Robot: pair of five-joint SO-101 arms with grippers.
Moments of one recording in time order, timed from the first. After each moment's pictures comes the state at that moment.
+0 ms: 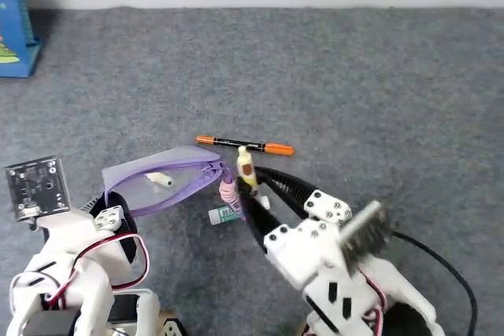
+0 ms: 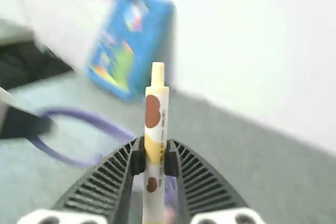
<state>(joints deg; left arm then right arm) -8.2 -81.5 40.5 94.9 16.4 -43.3 -96.2 57.8 48.6 -1.0</state>
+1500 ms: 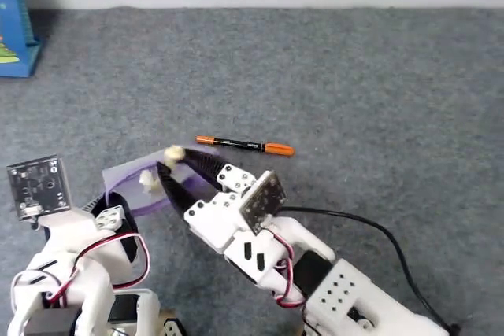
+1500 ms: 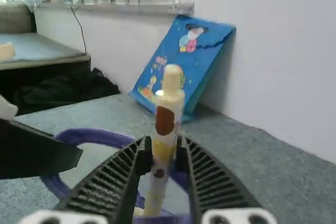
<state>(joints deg) -8.0 -81.5 41.0 94.9 16.4 -52.1 -59.4 72.7 -5.1 -1.0</state>
